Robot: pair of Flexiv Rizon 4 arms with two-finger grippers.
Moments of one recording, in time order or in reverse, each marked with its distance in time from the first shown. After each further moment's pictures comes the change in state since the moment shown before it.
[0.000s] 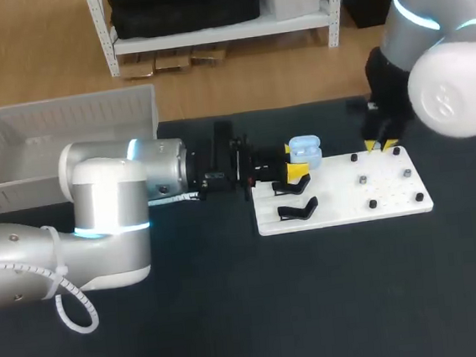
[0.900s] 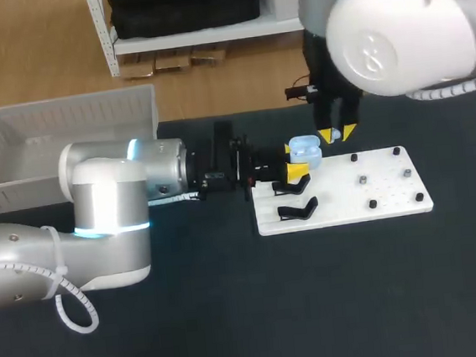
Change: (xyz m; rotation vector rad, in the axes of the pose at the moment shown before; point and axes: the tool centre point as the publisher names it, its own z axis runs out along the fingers) left arm 0.000 0.000 0.000 0.000 0.000 0.000; right arm 0.040 0.091 -0.071 0.151 0.080 -0.058
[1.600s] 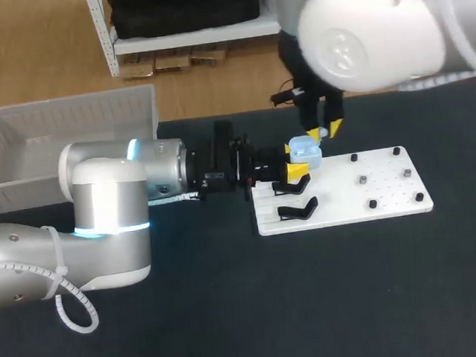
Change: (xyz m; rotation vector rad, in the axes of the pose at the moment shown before) left arm 0.000 0.000 0.000 0.000 0.000 0.000; right arm -0.006 0.019 -0.001 0.044 0.012 -0.244
